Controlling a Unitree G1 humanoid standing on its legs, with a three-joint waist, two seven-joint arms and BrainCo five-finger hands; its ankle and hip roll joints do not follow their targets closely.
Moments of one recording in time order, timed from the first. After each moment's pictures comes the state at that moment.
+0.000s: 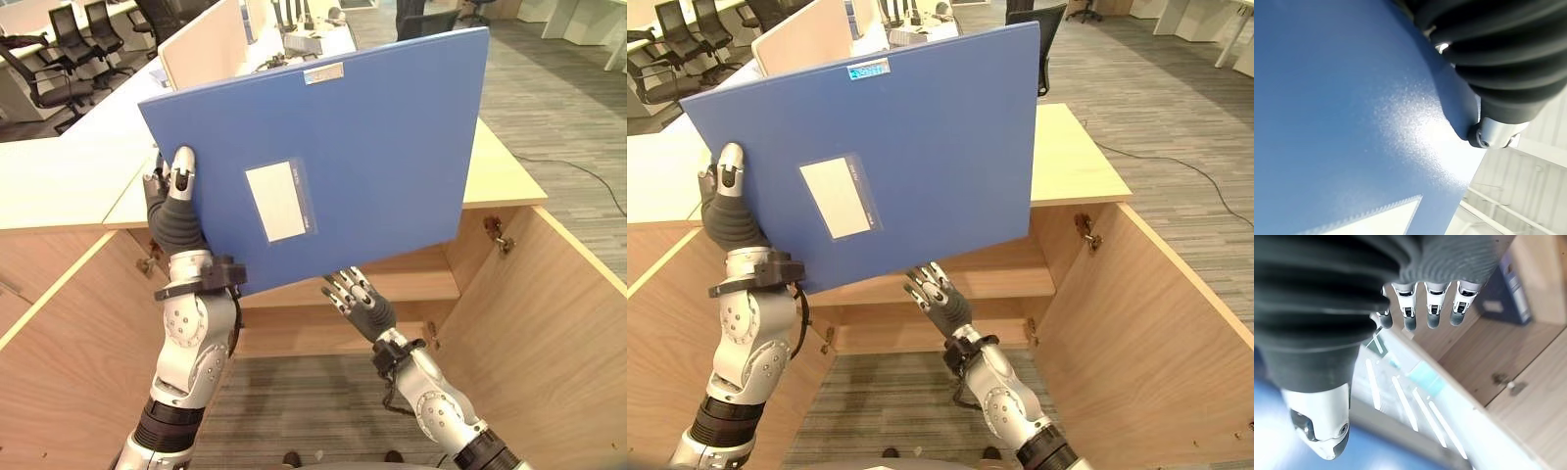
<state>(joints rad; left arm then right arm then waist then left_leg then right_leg) -0.18 0.31 -0.16 -0.34 -0.52 -0.33 0.44 -0.08 -0.27 0.55 0.03 1.01 -0.13 0.12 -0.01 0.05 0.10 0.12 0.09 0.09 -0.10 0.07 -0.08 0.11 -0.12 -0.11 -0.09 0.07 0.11</state>
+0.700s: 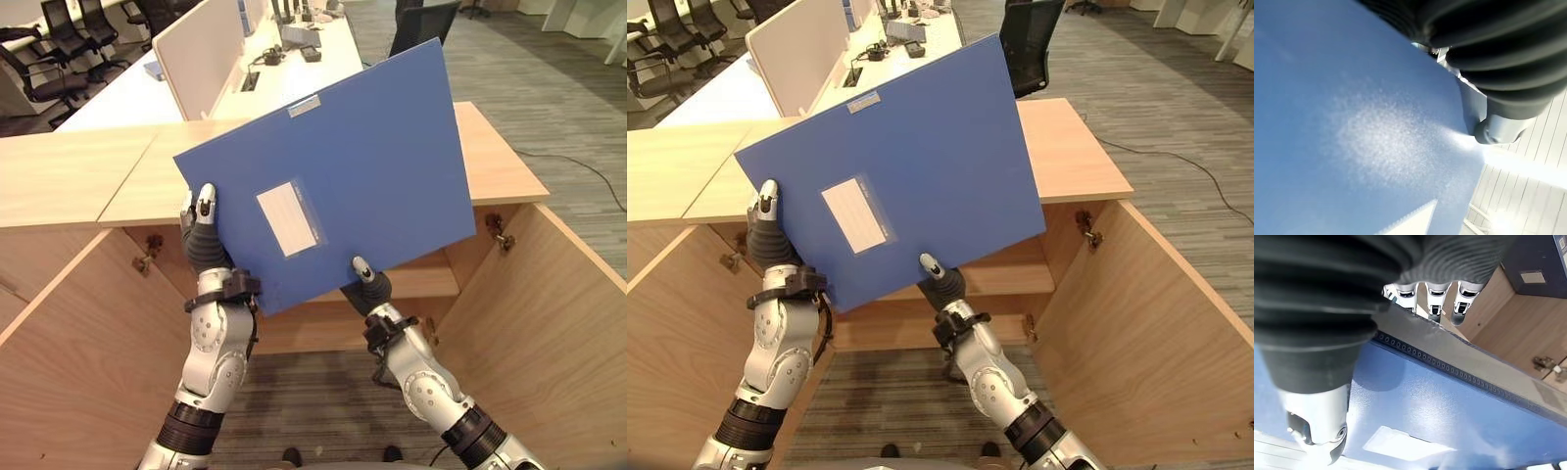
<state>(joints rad) -0.14 0.23 -0.20 -0.18 -0.59 -0.36 0.44 -0.19 -0.25 0.58 0.02 1.08 -0.24 0.04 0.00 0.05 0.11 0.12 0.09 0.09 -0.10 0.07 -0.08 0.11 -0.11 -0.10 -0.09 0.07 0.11</state>
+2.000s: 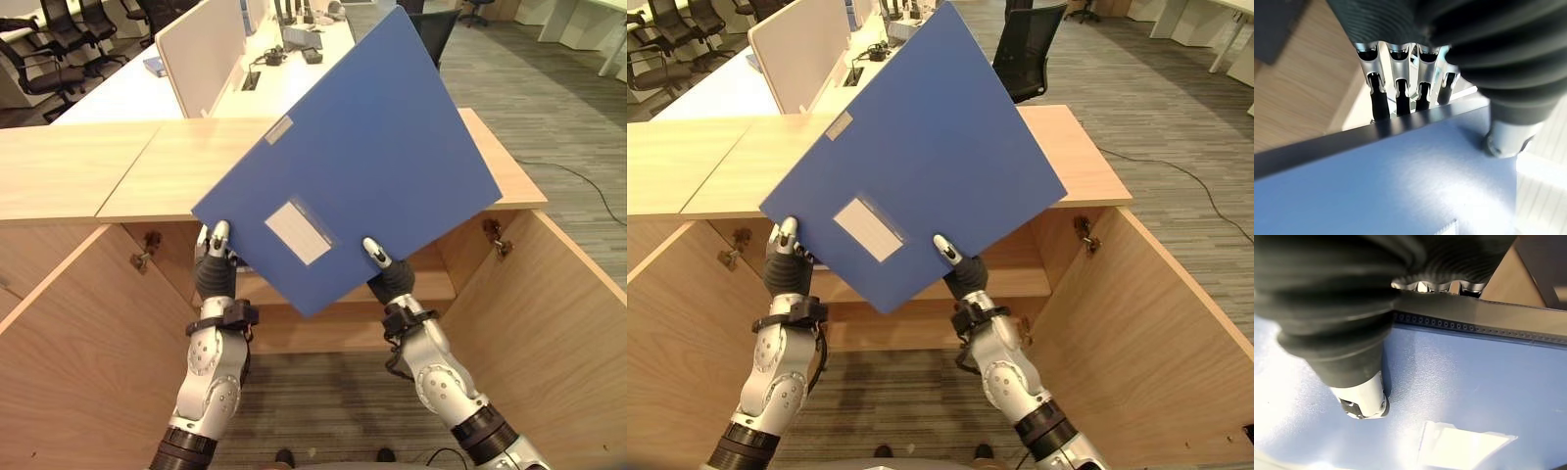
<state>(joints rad) 0.05 0.25 -0.14 -0.11 -0.61 -0.30 0.23 -0.09 -0.33 0.36 -0.04 0.91 -0.20 0.12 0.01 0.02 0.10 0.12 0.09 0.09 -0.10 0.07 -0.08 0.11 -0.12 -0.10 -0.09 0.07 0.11</state>
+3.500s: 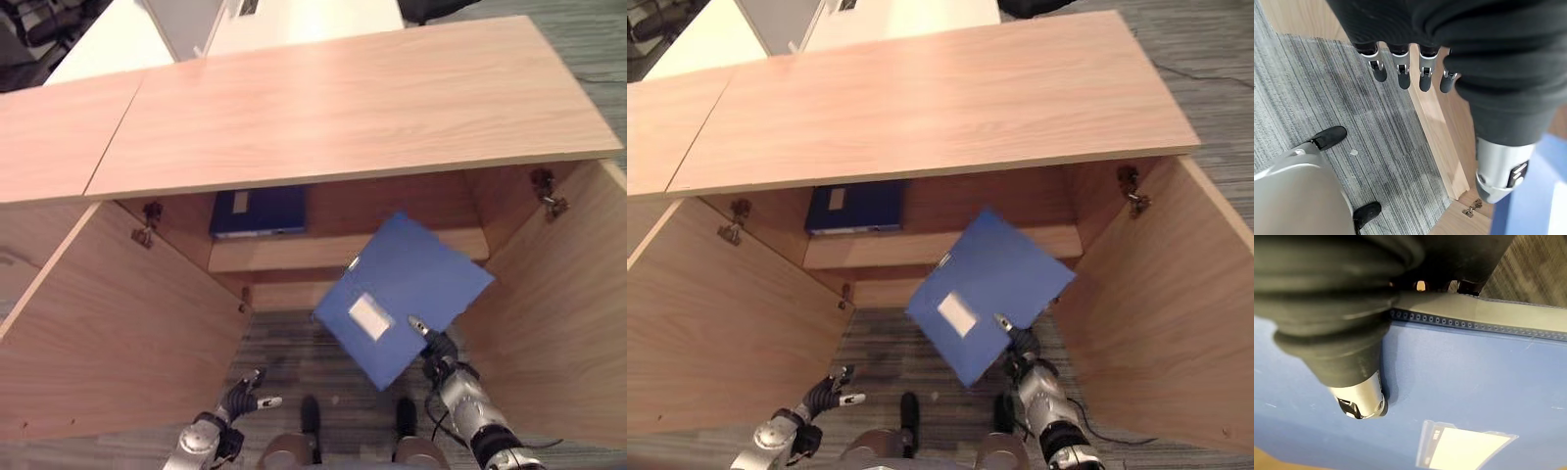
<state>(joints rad) 0.05 0.34 -0.32 0.78 -0.14 -0.20 -0.14 -0.24 -0.22 0.11 0.85 0.91 -0.14 0.05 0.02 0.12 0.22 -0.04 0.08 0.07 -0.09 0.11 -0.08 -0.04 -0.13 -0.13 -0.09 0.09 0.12</state>
